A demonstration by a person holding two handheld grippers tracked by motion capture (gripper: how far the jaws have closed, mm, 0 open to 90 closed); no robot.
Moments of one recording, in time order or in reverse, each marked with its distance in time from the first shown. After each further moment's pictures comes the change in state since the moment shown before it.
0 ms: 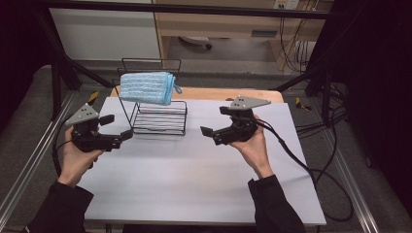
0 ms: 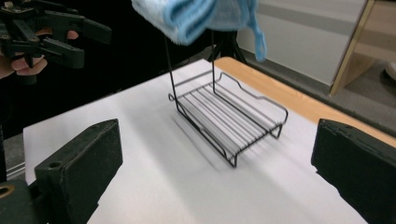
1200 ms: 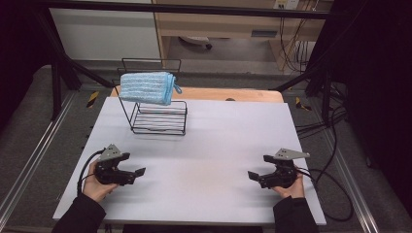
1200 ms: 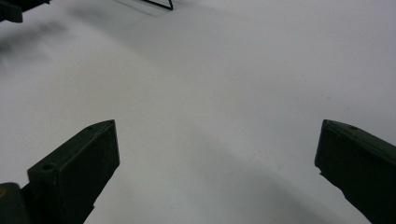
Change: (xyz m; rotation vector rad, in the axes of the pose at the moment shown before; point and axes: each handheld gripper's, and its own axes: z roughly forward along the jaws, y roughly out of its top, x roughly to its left) left arm -0.013 -0.118 0.047 0.199 -0.068 0.018; right arm -0.054 -0.191 -0.075 0.152 -0.097 0.177
